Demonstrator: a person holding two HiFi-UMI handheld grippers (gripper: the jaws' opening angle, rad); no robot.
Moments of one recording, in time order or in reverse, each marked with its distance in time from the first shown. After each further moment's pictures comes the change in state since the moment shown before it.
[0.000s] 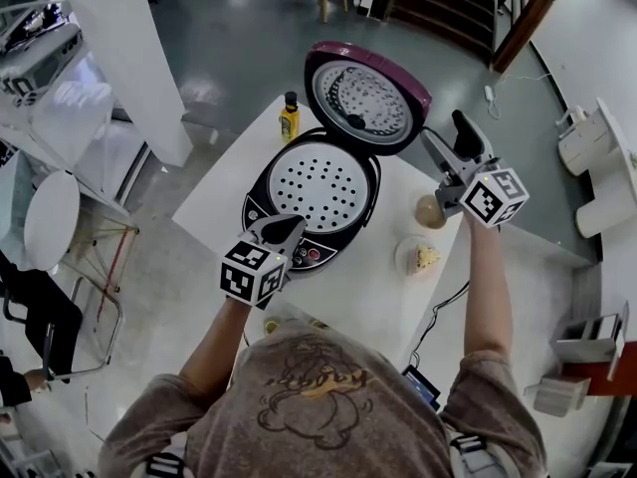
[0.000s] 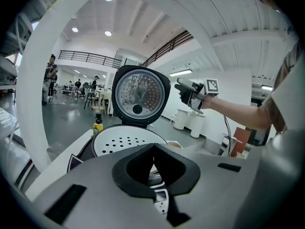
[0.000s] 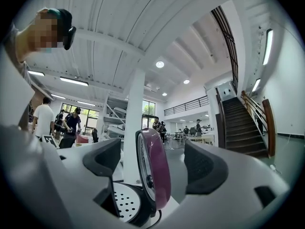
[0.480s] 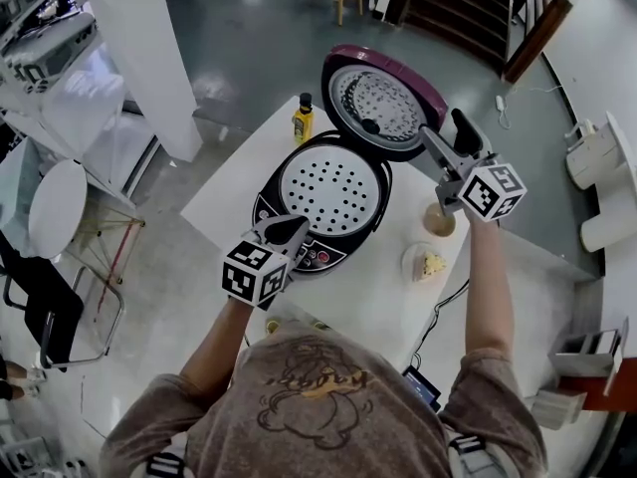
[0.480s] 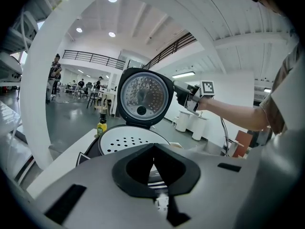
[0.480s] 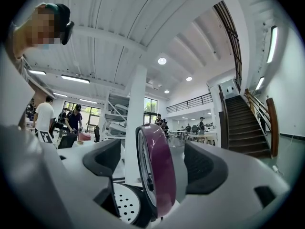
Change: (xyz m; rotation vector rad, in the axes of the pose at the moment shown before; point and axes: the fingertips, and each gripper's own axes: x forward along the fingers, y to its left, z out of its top) left arm -0.012 0.010 0.001 -0.029 -0.017 0.021; right arm 0.035 0.005 -0.010 -0.008 0.033 0.029
